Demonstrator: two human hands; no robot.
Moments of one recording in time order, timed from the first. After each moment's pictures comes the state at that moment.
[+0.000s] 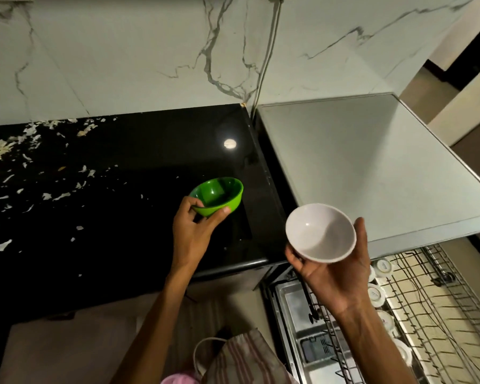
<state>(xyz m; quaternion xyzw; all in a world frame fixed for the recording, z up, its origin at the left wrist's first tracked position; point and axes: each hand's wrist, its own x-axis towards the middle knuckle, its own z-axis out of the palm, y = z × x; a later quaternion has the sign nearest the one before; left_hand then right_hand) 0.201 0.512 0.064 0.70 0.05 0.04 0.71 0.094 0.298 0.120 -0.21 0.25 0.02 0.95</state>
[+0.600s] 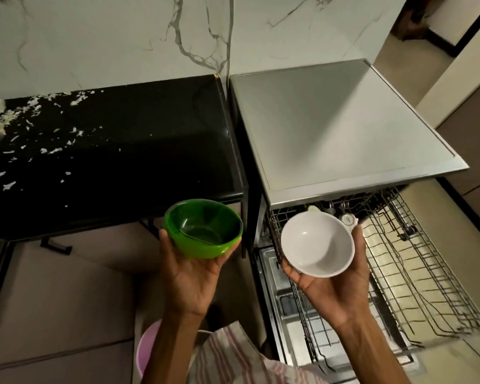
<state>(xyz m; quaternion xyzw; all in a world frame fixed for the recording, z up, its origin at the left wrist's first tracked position) -0.050 0.412 0.115 0.28 0.09 -0.08 0.95 -0.092 0.212 0.126 -0.19 0.26 0.06 0.94</state>
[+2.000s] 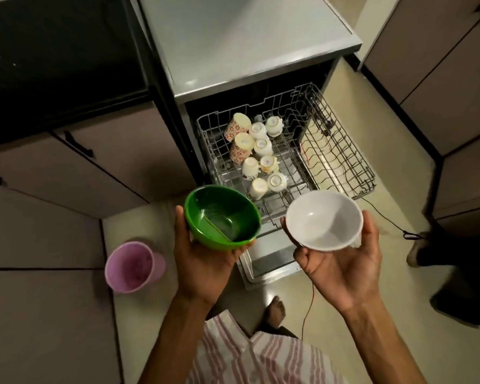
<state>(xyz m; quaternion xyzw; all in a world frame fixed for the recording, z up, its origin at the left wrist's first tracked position) -0.323 0.266 0.084 0.25 0.16 -0.30 0.91 -0.396 0.077 0.087 -0.16 0.27 0.01 0.95</state>
